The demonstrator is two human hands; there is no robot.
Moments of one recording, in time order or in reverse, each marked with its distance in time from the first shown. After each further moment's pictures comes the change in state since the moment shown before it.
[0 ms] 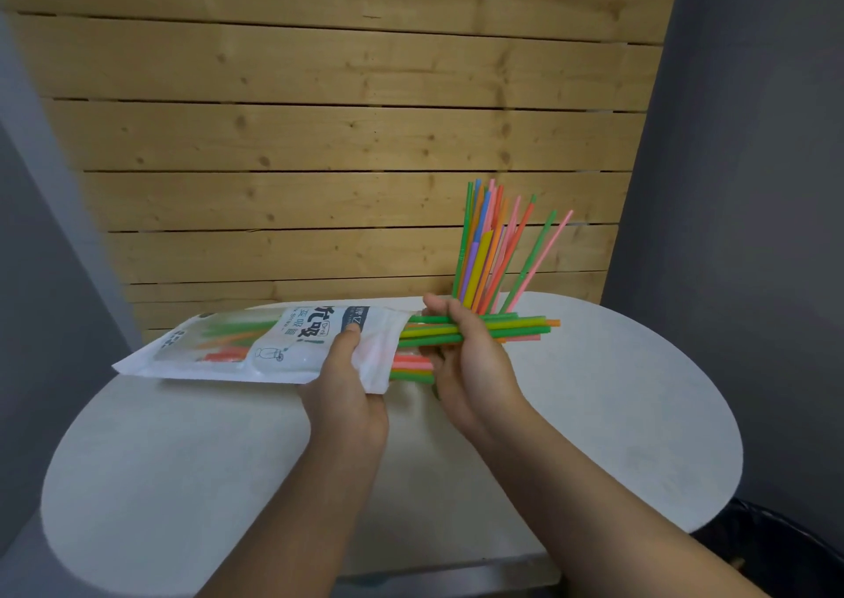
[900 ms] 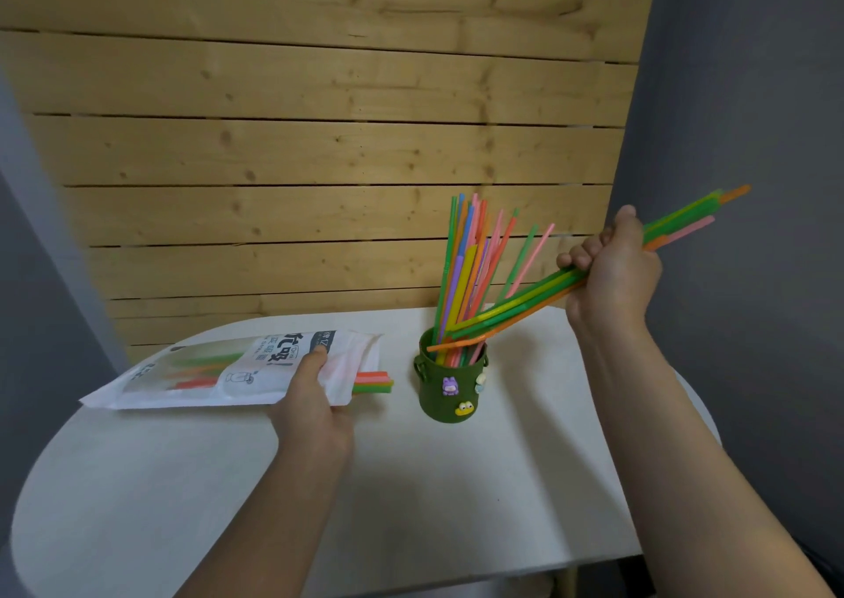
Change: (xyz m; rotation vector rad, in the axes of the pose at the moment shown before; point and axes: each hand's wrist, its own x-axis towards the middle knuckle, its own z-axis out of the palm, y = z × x) left_hand 0.024 0.005 -0.010 -0.006 0.078 0.009; right_hand 0.025 -0.132 -0.024 0.050 0.299 -0.658
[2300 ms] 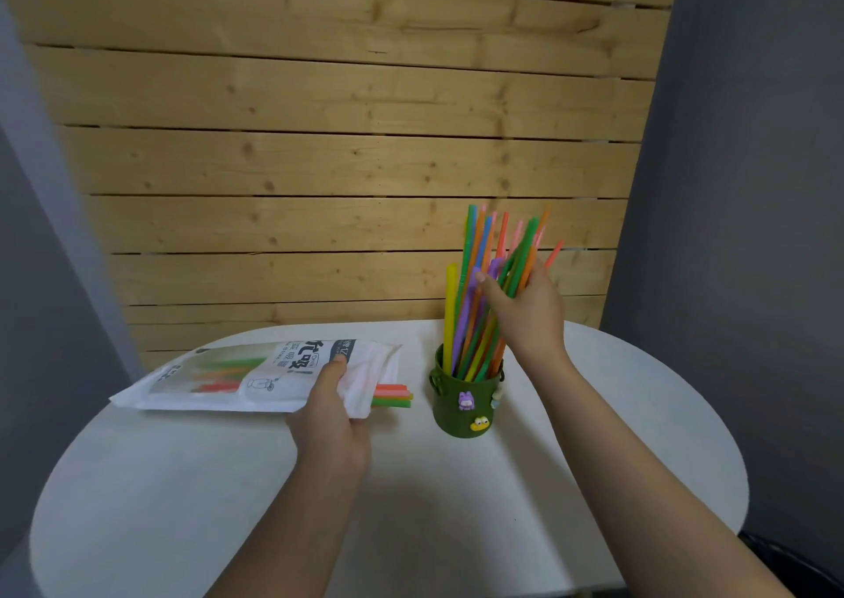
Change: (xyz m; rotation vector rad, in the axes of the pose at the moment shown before) left_hand 0.004 -0.001 0.000 -0.002 -0.023 0.008; right_hand -0.008 0.077 0.002 -1.001 -0.409 -0.338
